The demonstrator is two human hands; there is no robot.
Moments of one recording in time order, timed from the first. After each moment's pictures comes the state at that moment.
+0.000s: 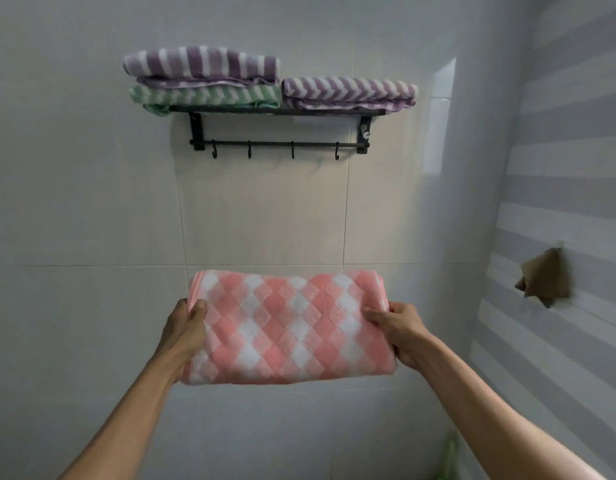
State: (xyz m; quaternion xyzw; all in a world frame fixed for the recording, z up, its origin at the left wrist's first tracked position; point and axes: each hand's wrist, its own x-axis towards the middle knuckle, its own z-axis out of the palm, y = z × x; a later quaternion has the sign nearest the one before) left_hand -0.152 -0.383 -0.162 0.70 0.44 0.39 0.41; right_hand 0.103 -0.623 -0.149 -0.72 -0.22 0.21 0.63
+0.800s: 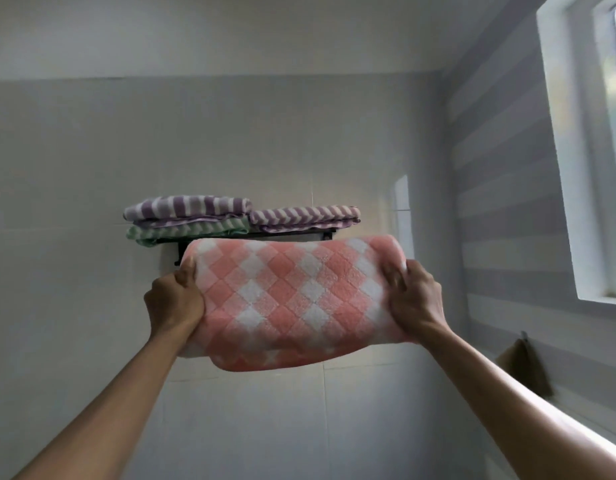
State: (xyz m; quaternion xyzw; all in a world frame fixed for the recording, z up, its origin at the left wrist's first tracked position) left_hand -0.095 -0.504 0.076 0.65 0.36 0.64 0.19; right_hand 0.142 -0.737 0.059 -0.68 -0.34 -0.23 0.61
